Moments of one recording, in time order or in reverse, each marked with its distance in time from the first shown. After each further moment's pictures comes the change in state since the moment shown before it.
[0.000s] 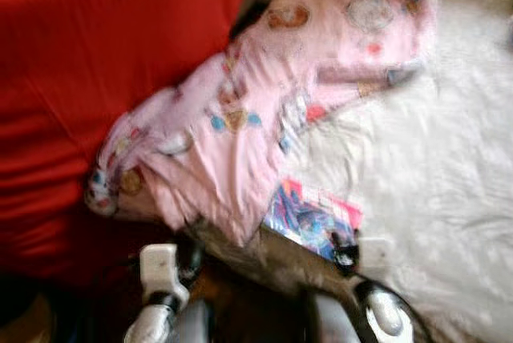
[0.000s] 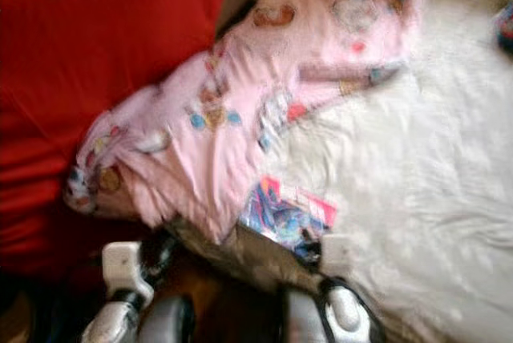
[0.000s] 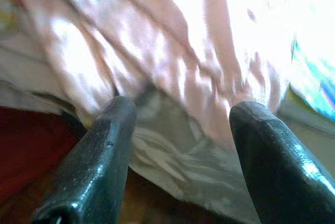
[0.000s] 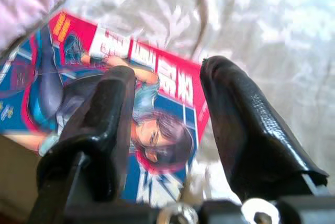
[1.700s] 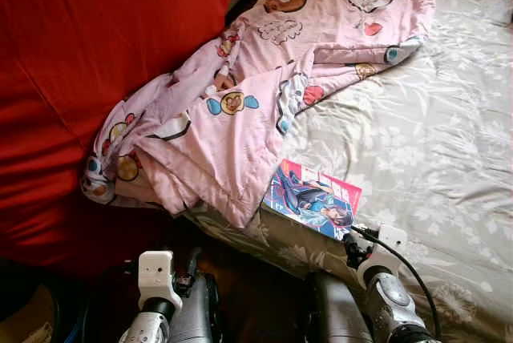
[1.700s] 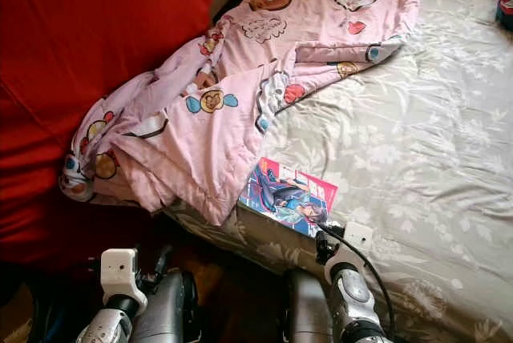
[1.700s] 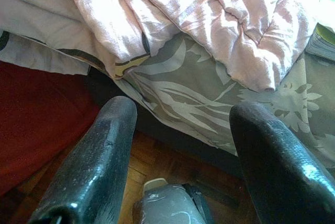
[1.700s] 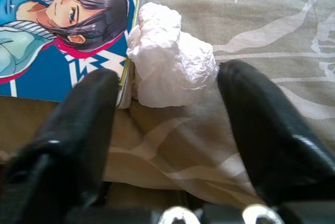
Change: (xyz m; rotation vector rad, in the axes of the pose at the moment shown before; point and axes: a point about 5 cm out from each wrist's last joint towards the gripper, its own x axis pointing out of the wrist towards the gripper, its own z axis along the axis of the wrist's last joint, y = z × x) left arm -0.008 0.011 -0.006 0.034 0.045 0.021; right arm 0.012 -0.025 -0.017 0.247 0.319 -0.212
